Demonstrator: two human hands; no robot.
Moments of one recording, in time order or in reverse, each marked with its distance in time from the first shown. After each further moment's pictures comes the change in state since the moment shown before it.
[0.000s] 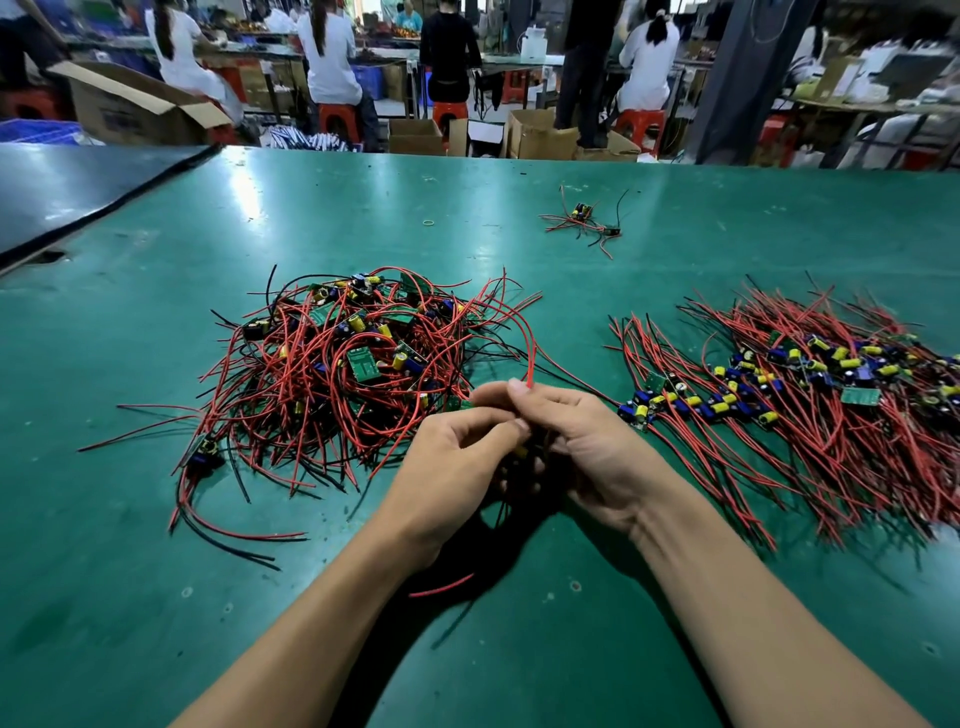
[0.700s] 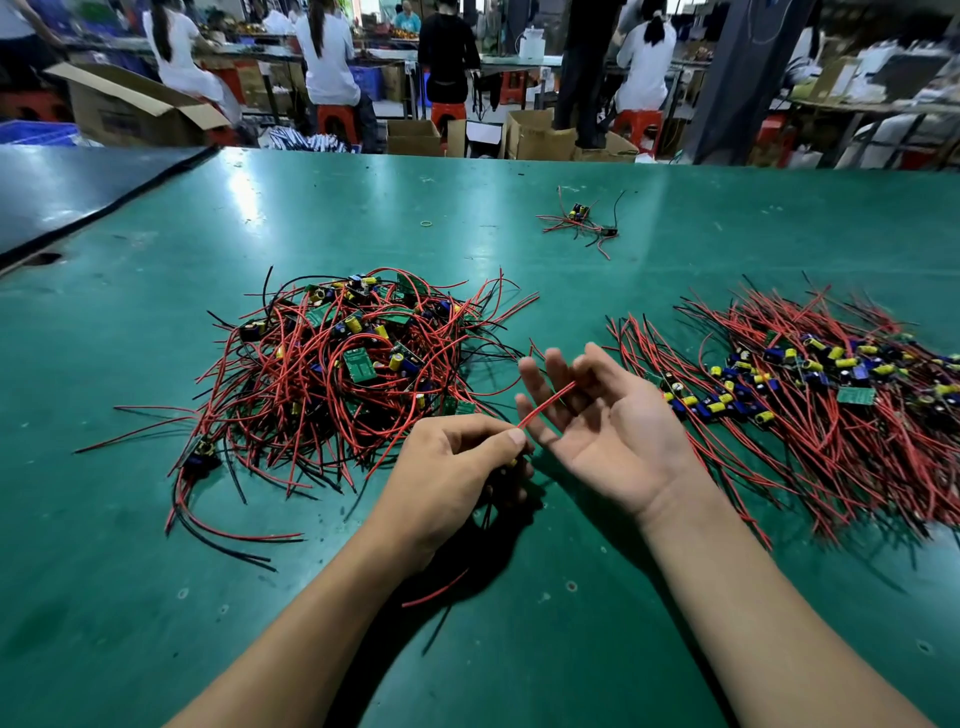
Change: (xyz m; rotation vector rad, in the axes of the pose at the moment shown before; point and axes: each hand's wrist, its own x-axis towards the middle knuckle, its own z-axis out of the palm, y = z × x) left_hand -0.002 0.000 -0.004 0.089 -0.014 0.005; right_hand 0.004 -0.017 -0.021 0.627 0.197 0.002
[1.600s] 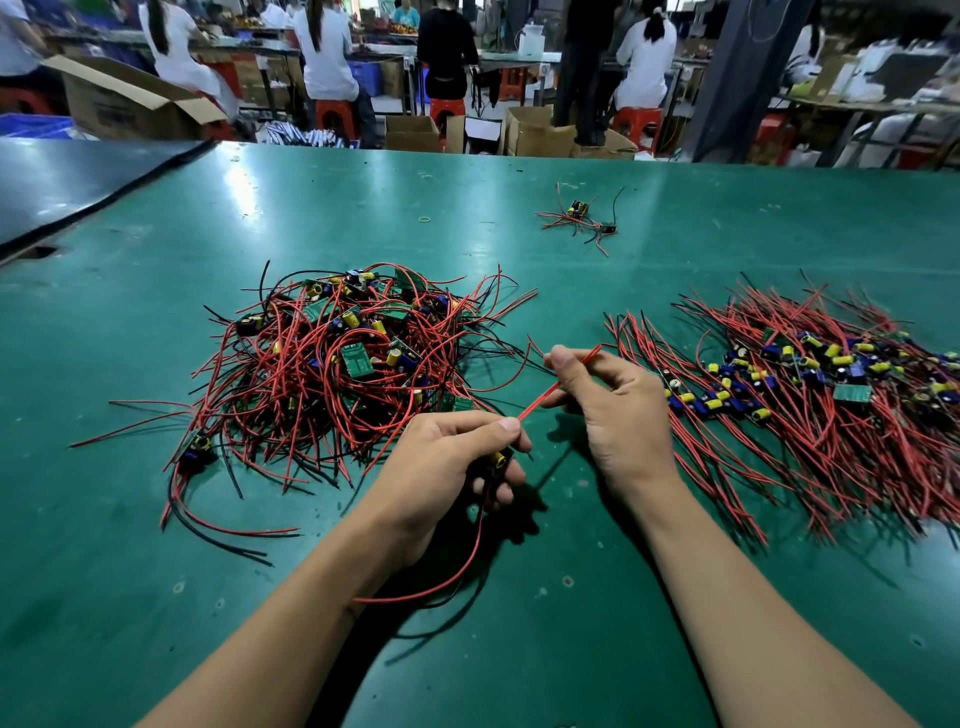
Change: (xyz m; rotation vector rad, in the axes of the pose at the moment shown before) left_hand -0.001 0.008 -0.005 -0.147 -0.090 -0.156; right_hand 0.014 0.010 -0.019 -0.894 0.227 -0.673
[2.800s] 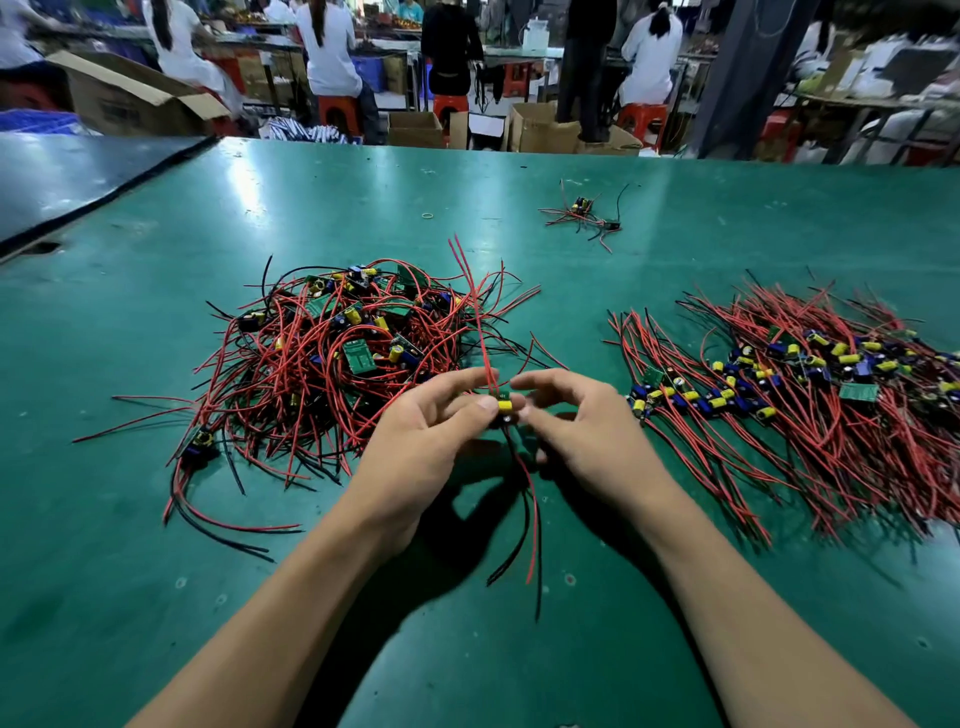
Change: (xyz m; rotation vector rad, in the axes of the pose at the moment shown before) left_hand 0.003 0.003 -0.008 -0.101 0.079 0.145; right_hand -0.014 -0.006 0.002 -0.252 -0.342 0.039
